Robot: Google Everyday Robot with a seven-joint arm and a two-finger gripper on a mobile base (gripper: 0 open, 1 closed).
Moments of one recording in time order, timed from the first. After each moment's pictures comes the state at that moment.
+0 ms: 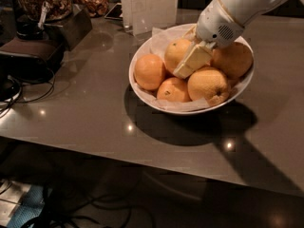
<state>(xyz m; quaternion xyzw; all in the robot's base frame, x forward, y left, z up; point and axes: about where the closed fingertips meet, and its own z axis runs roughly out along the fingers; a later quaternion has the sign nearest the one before) 0.566 -0.079 0.930 -0.65 0.70 0.19 0.24</state>
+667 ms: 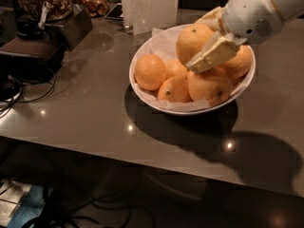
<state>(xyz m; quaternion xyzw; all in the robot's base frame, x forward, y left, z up) 0.512 -0.092 0.990 -0.65 0.66 0.18 0.33</state>
